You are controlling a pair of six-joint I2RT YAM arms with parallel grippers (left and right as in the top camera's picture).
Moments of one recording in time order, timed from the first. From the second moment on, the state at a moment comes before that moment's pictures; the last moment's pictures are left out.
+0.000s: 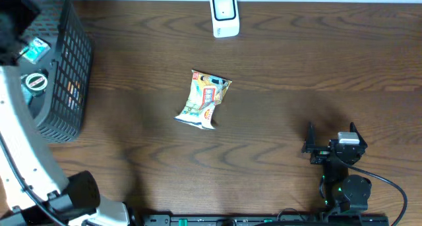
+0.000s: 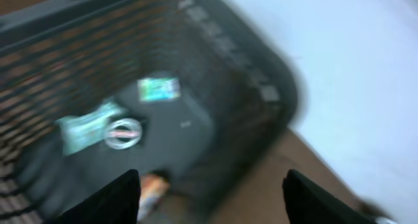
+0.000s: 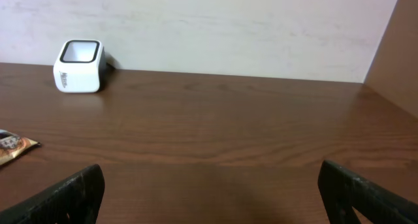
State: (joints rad) left arm 0.39 1.72 2.22 -1.20 -0.11 -0.49; right arm 0.00 0.01 0.01 -0.07 0.06 -0.06
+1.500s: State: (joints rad) left arm 0.57 2.35 2.07 -0.99 -0.23 -0.41; right arm 0.00 0.01 0.01 -0.07 0.06 -0.06
